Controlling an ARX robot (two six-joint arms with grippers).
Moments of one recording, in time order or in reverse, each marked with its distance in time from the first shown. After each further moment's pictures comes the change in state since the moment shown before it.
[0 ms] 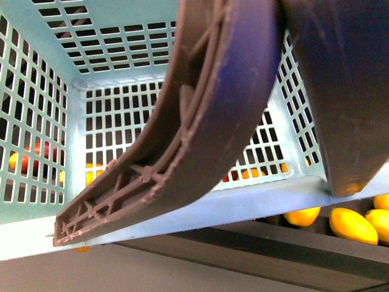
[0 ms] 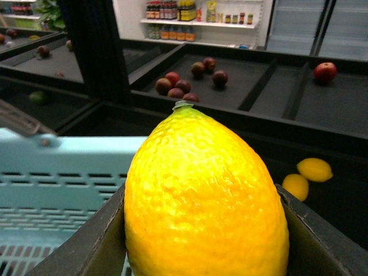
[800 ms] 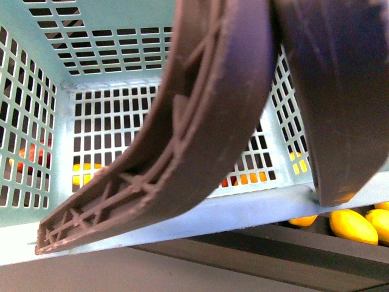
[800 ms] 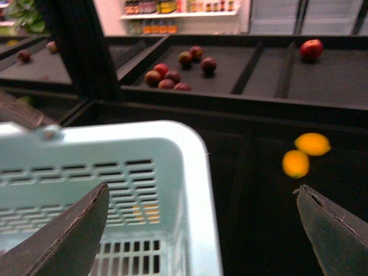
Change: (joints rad) left arm 0.001 0.005 0.000 0.000 -0.005 0.001; right arm 0.093 -0.014 -0.047 0.020 0.204 0.099
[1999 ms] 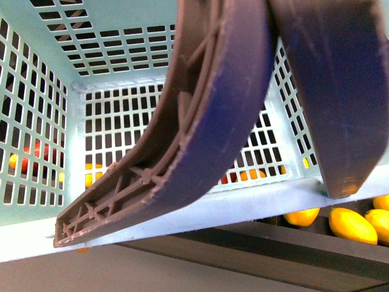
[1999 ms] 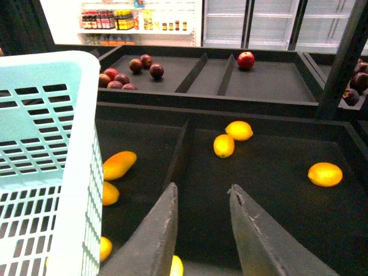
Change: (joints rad) left arm 0.000 0.000 0.000 0.000 0.004 -0.001; right arm -0.256 -0.493 -0.485 0.048 -0.114 -0.101
